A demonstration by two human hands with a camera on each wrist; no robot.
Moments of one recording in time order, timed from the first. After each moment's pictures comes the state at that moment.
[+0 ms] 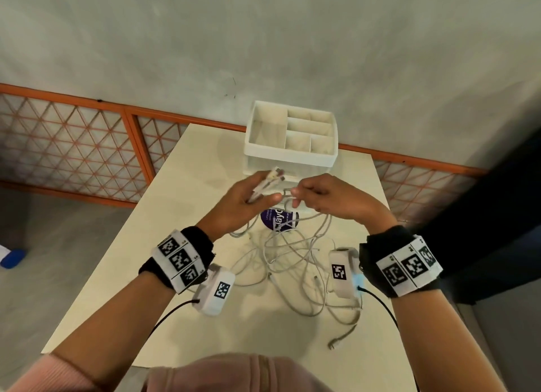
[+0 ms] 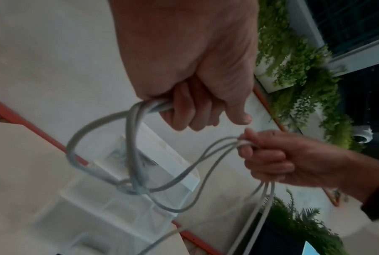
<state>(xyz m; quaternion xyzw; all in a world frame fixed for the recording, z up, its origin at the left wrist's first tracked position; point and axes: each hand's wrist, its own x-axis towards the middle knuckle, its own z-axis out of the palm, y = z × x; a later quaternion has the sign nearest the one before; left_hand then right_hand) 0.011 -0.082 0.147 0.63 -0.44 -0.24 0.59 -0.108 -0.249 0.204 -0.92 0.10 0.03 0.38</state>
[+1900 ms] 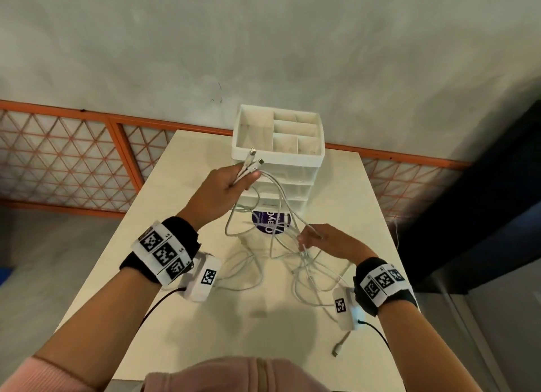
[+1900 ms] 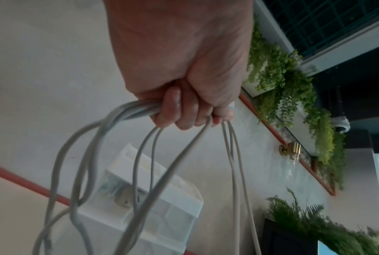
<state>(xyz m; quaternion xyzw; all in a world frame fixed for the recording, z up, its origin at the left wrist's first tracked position) 0.029 -0.084 0.168 0.72 -0.46 -0.10 0.51 -0.144 -0.291 0.079 -0.87 0.20 0.10 0.43</state>
